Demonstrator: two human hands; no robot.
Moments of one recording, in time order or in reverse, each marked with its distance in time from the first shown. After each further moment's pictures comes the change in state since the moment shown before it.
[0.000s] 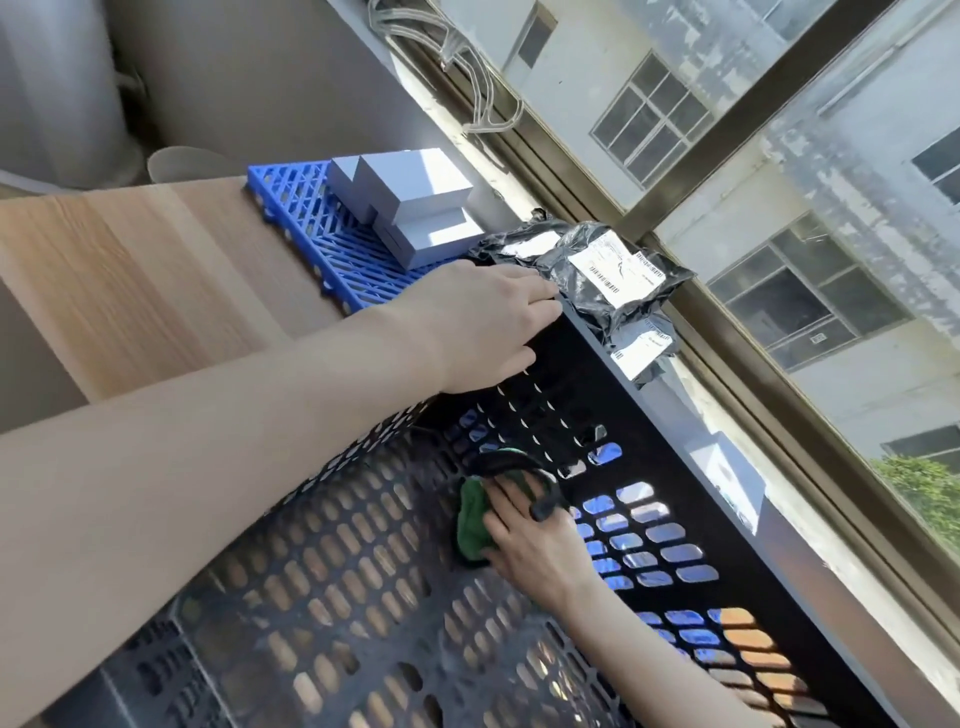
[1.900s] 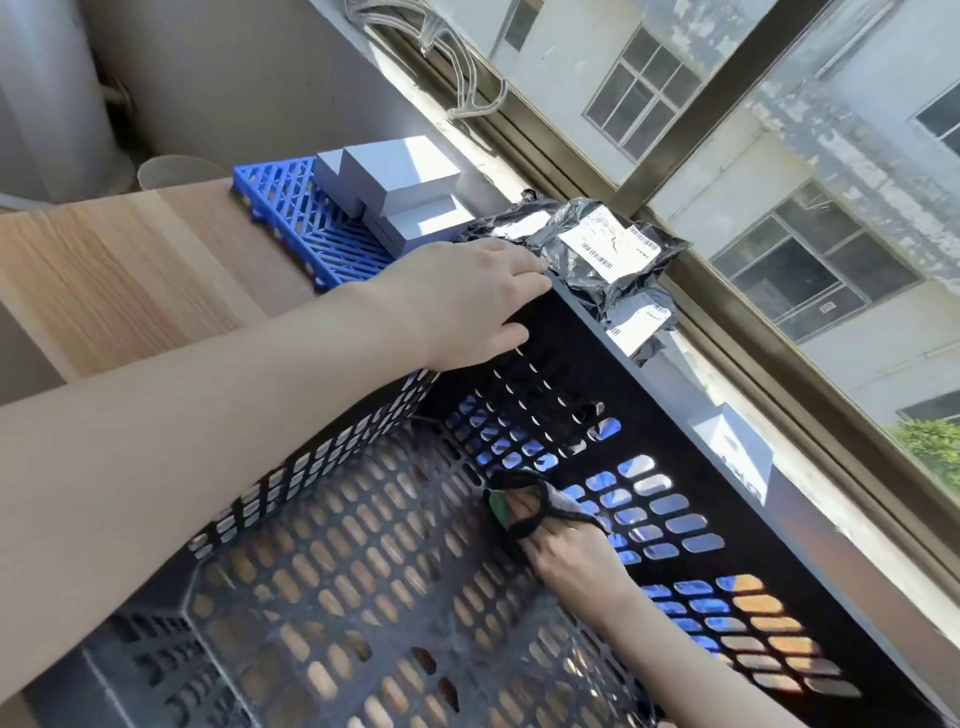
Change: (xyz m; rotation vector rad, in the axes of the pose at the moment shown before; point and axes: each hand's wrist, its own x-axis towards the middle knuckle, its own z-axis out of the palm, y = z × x) left_hand 0.001 -0.007 0.004 -0.066 -0.024 -0.020; right_hand -0.038 0.003 0.005 -0.075 -0.022 -0.125
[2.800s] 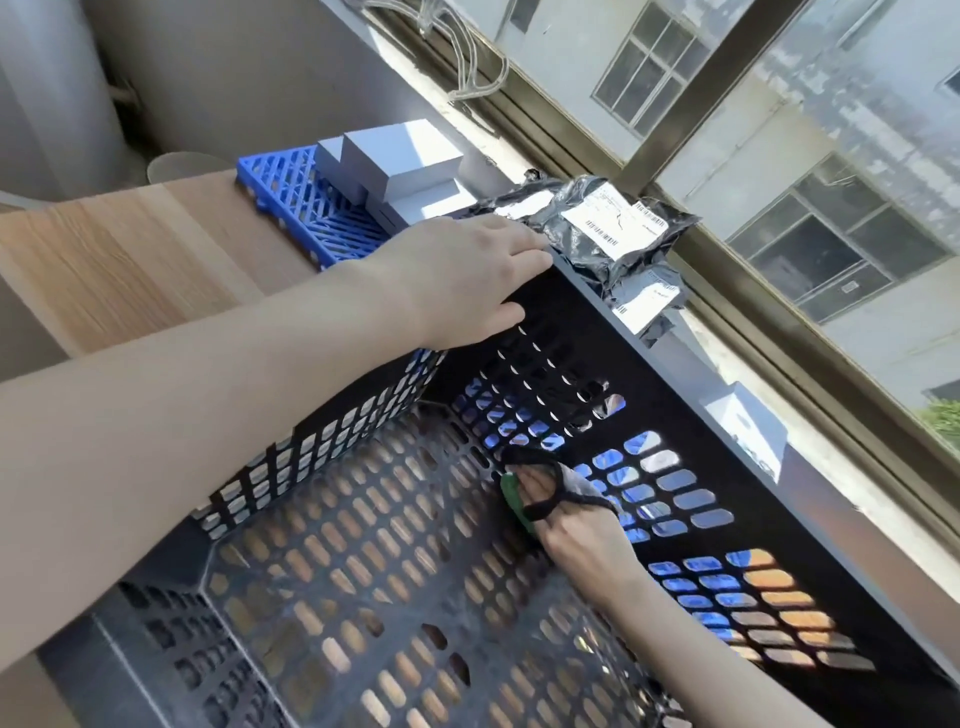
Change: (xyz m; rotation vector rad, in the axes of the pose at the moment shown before) left_hand 0.000 0.003 0.001 0.109 0.019 0.038; right_hand -0.003 -0.004 0.004 0.141 -0.188 0.129
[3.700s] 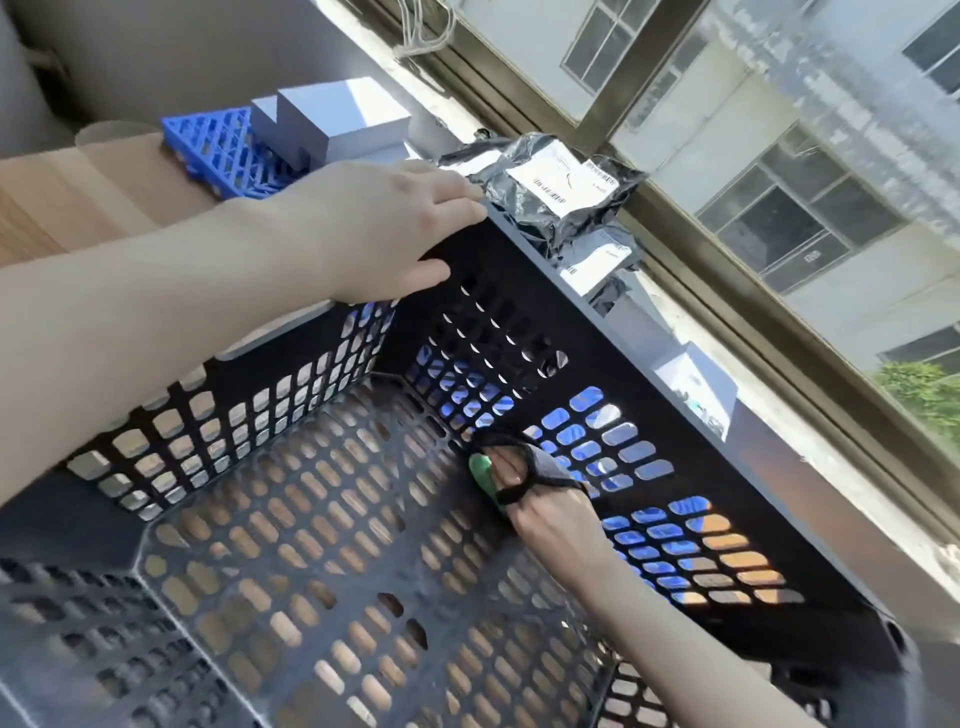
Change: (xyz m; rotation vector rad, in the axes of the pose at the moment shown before) left_hand -0.001 0.000 -0.001 0.040 0.006 -0.008; right_hand -0.015 -0.002 0.042 0.130 -0.046 0.109
